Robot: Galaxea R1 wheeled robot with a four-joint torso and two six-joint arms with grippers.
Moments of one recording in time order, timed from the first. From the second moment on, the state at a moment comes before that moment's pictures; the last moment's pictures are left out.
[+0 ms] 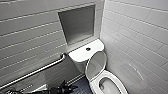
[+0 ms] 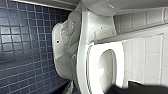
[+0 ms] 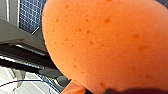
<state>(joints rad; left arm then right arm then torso) 0.63 2.46 -1.71 -0.59 0.06 -0.14 -1.65 2.50 -1.88 0.13 0.40 0.14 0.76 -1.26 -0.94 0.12</state>
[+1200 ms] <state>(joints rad) 0.39 2.61 -1.75 -0.76 -0.02 -0.27 -1.65 2.50 -1.88 0.13 0.40 0.14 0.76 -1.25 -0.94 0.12</state>
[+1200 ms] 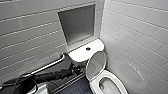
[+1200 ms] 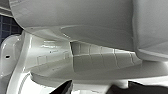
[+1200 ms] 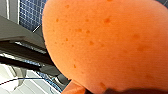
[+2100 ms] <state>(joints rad) 0.43 2.66 -1.68 -0.72 0.02 -0.27 -1.65 2.49 -1.84 0.13 0.42 0.14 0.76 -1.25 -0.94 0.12</state>
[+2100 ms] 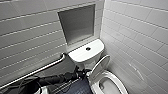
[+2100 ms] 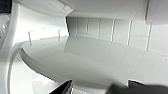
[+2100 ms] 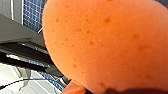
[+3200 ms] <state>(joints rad) 1.09 2.25 -1.43 -0.15 0.20 -0.14 -1.66 2.46 -1.78 0.13 0.45 0.14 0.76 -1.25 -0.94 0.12</state>
